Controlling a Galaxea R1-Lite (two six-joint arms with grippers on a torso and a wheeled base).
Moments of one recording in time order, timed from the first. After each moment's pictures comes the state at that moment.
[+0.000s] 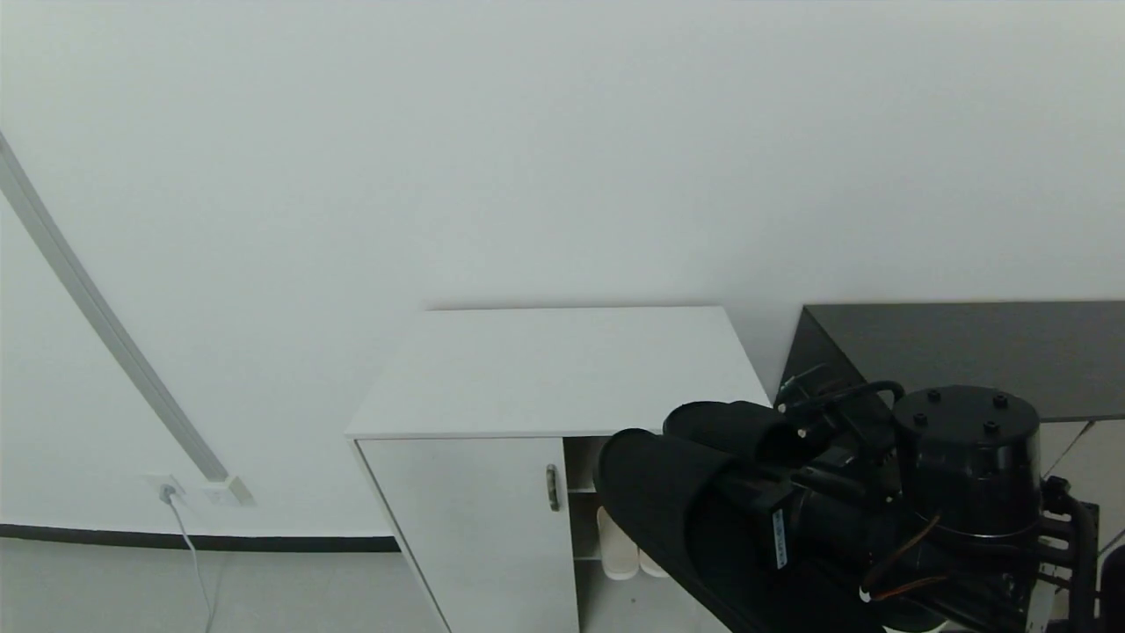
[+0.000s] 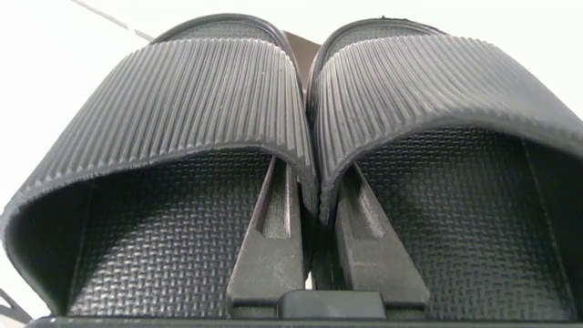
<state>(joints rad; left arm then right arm) 0.00 0.00 0.00 0.00 -0.02 0.00 0.79 1.63 -0.55 -0.74 -0.14 0.13</state>
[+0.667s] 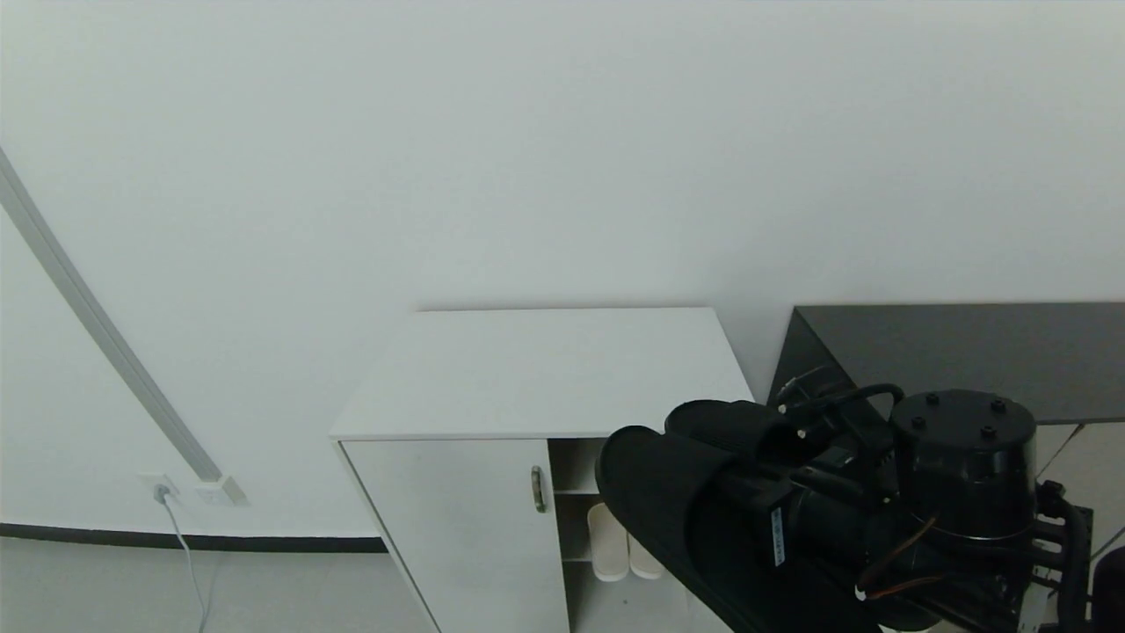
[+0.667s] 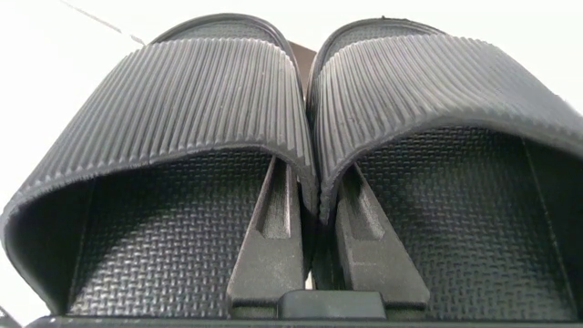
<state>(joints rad) 0.00 0.00 0.00 0.00 -0.02 0.00 0.78 1.64 -0.54 -0.79 -0.15 0.14</state>
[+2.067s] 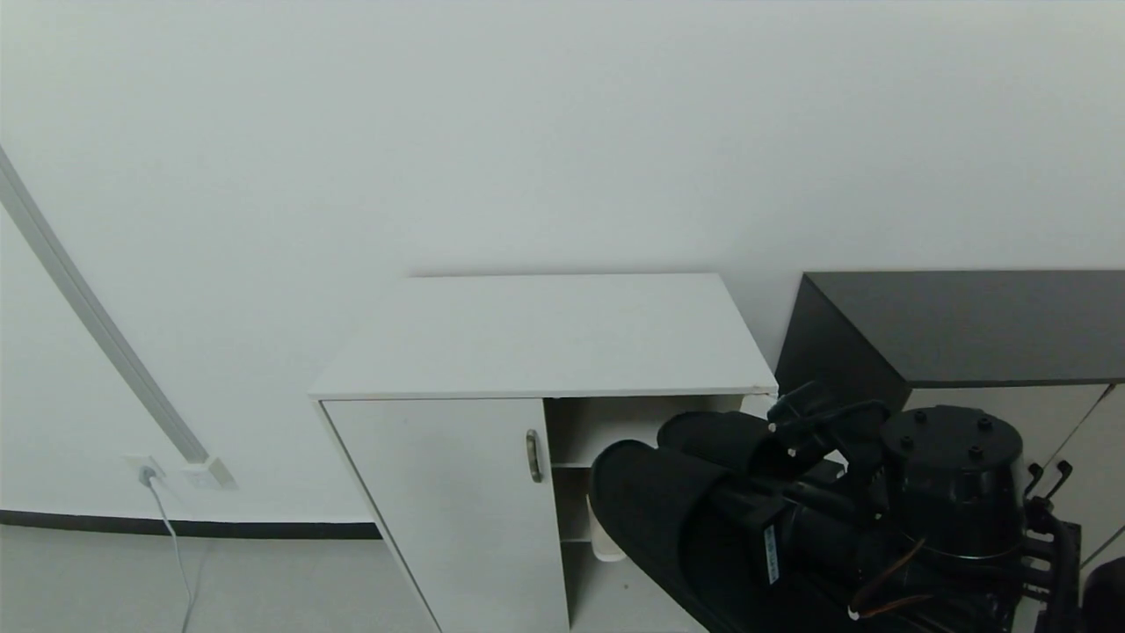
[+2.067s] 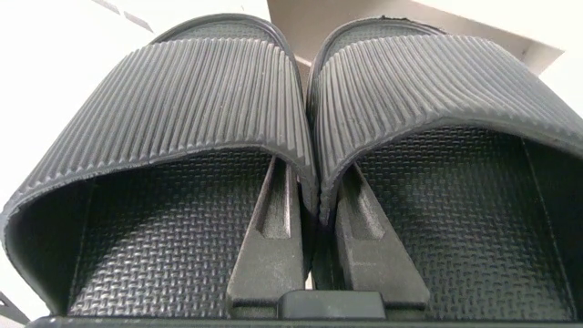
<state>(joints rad) 0.00 0.00 0.00 0.00 -0.02 -0.01 0.80 1.67 -0.51 -0.82 -0.14 0.13</state>
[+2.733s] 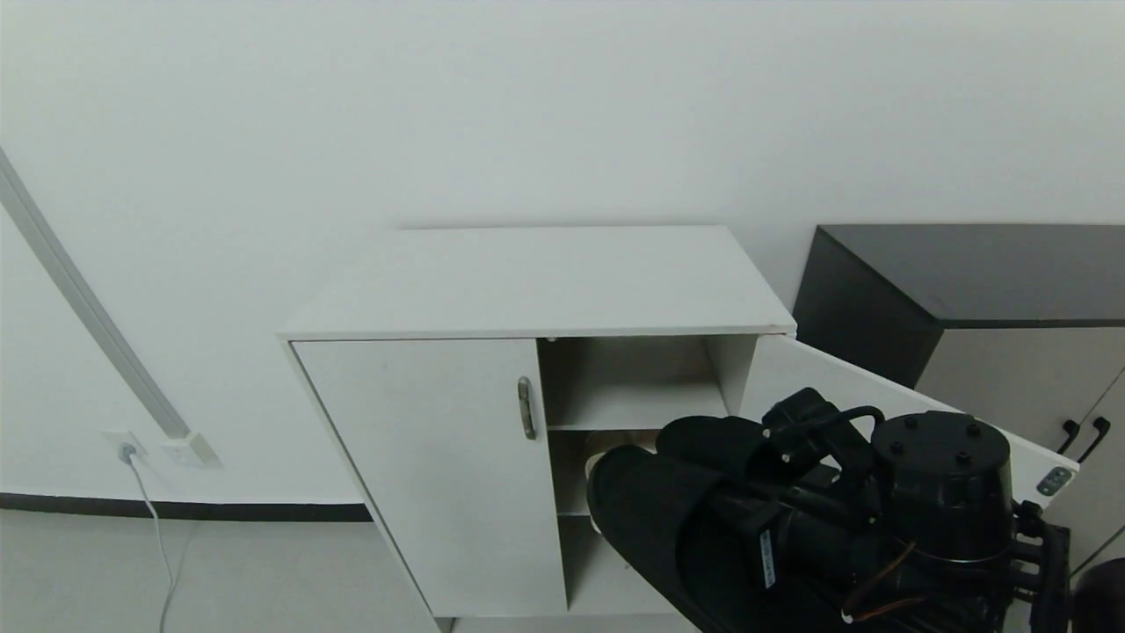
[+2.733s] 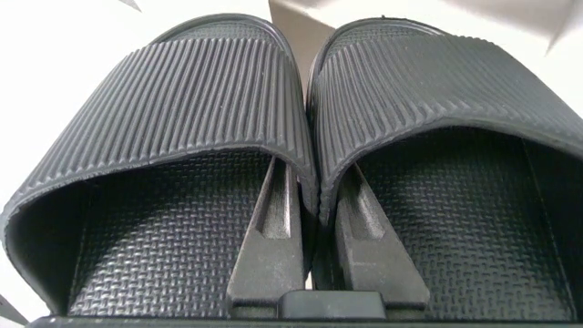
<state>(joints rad) 0.00 0.00 0.00 0.00 -0.01 -0.01 0.80 1.68 -0.50 -0.83 -0.14 0.13</state>
